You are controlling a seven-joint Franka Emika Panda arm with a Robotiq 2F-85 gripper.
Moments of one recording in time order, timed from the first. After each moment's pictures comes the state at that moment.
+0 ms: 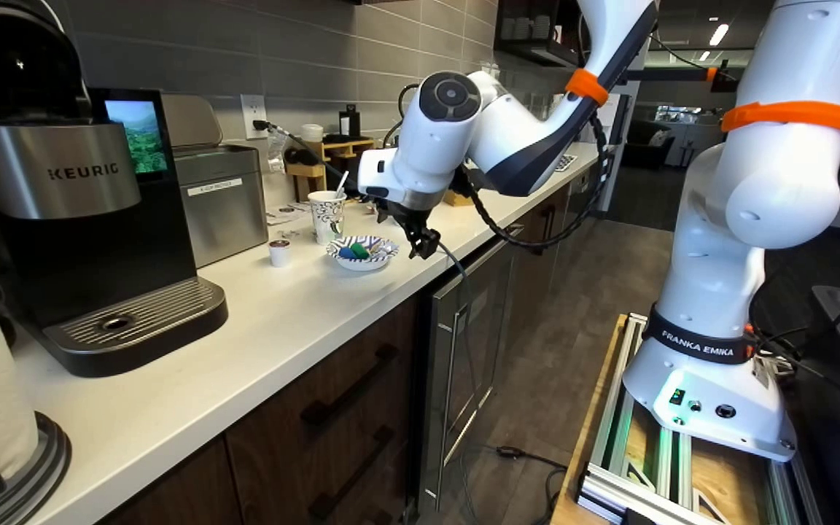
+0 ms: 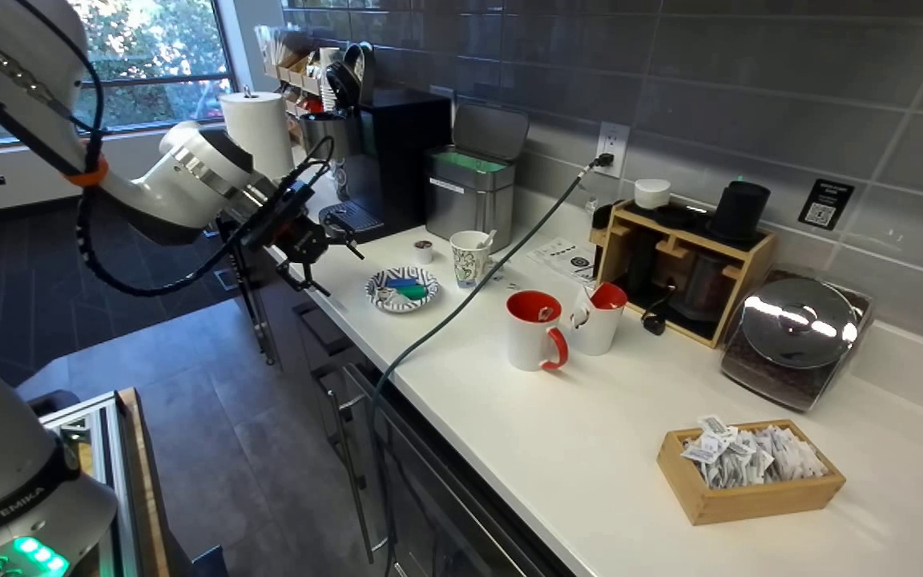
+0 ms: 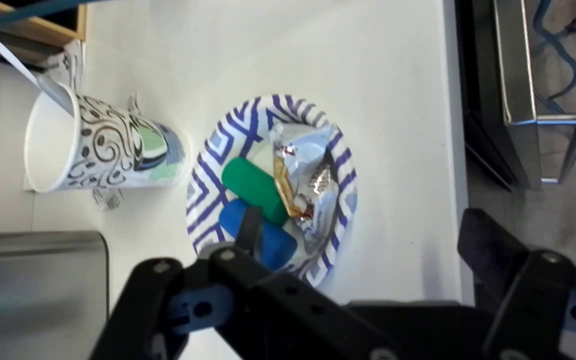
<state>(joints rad) 0.19 -0.12 0.18 -2.59 -1.26 2.50 -0.04</state>
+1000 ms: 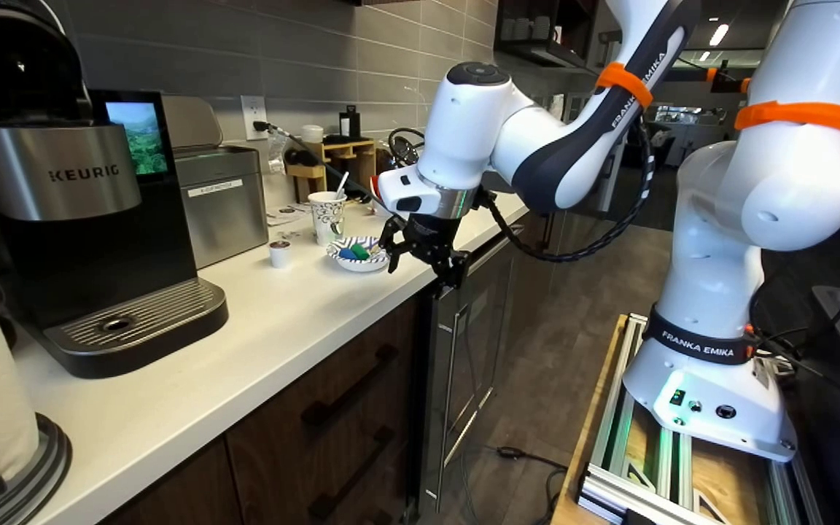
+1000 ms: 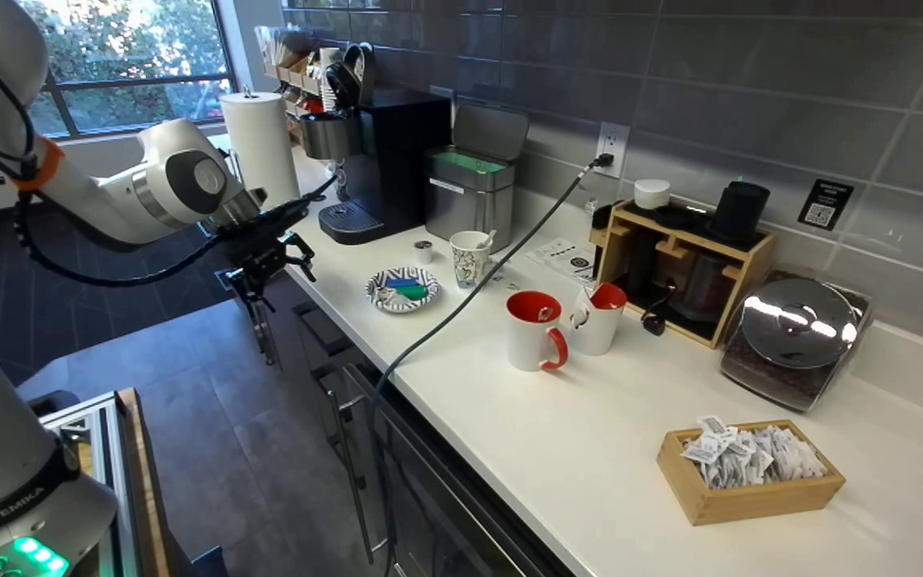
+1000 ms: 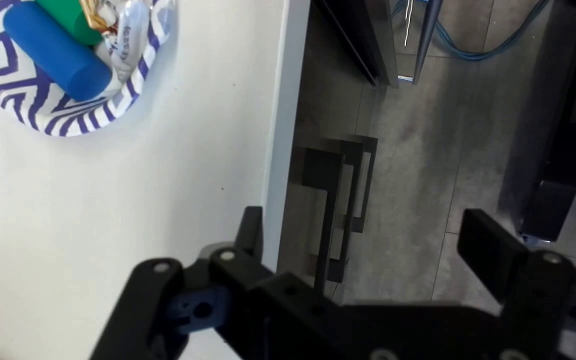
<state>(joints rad) 0.31 -0.21 0.11 -2.76 -0.72 2.73 -0.66</state>
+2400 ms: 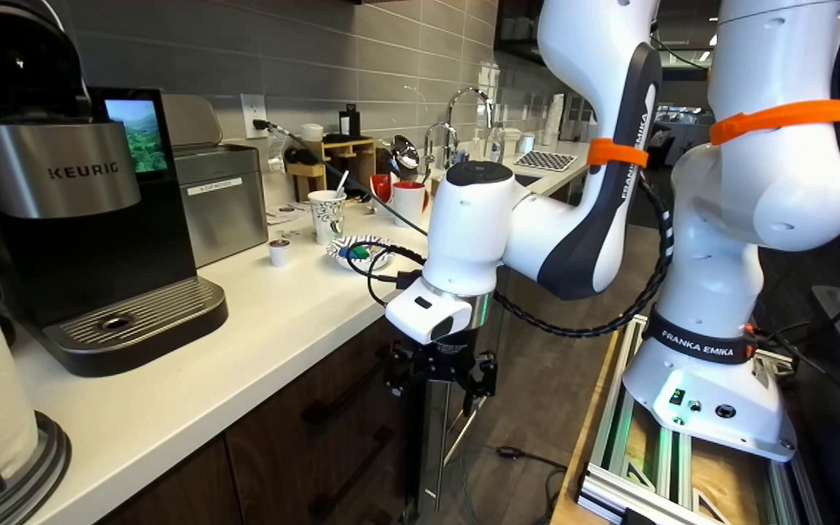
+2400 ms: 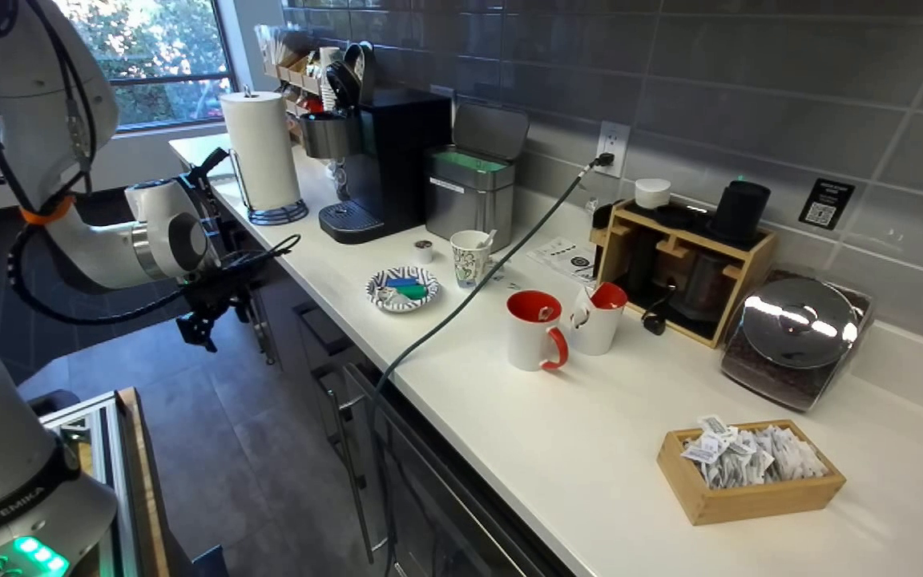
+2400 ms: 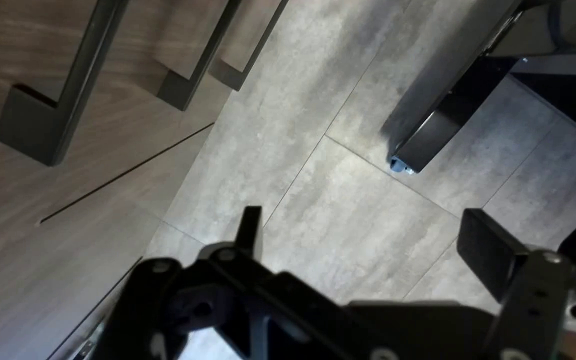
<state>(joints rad) 0.40 0.15 0.27 -2.76 -0.61 2.98 -0.90</state>
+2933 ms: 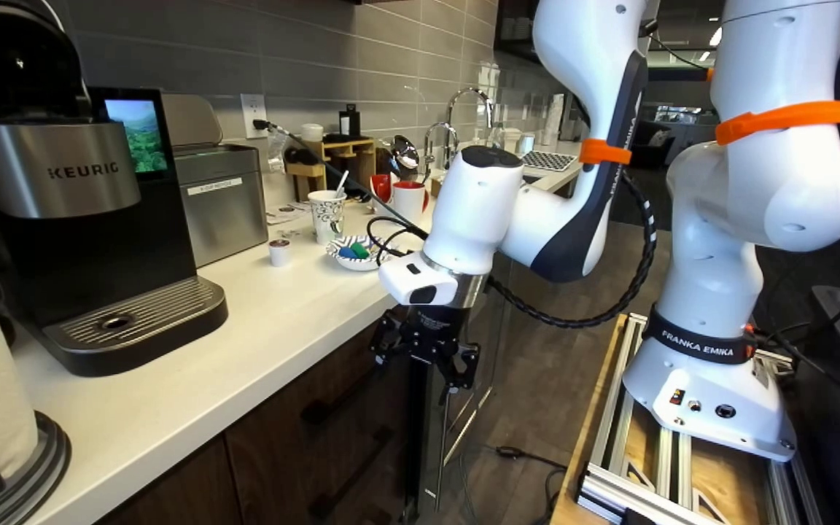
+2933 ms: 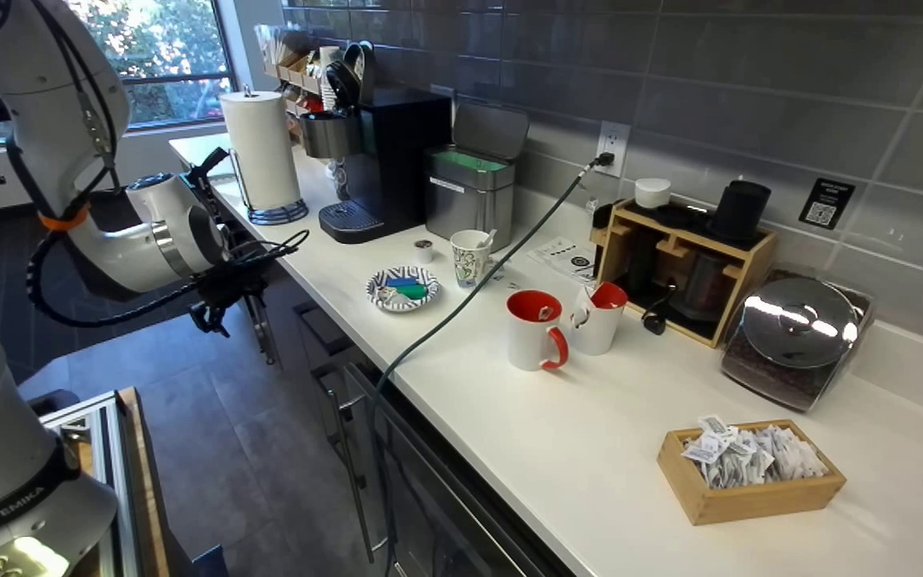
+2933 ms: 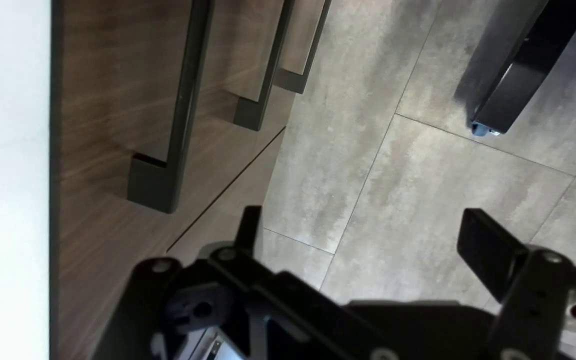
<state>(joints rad) 0.48 0.13 0.08 -2.74 -0.90 3.10 -0.47</state>
